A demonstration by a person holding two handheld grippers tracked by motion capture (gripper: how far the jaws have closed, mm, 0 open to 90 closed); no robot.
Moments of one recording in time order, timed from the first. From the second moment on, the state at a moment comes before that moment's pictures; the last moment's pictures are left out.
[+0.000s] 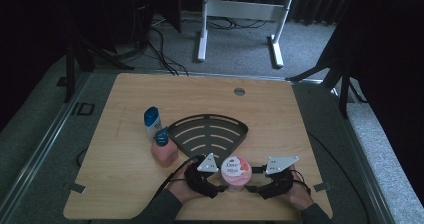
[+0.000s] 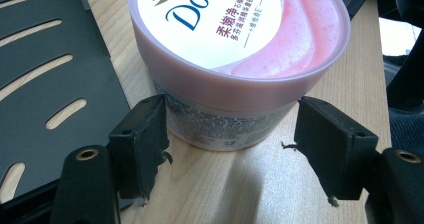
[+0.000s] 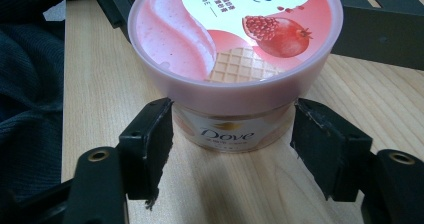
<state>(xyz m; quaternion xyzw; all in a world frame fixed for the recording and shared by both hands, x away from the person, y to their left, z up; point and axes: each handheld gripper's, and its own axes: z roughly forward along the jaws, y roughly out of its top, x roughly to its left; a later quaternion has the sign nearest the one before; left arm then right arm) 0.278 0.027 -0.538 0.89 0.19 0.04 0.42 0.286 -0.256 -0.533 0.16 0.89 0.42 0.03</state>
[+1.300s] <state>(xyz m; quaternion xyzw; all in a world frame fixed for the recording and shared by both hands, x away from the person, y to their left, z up) 0.270 0.022 -0.525 0.89 0.17 0.09 0.41 0.284 -0.252 -0.528 0.15 0.89 0.42 0.06</state>
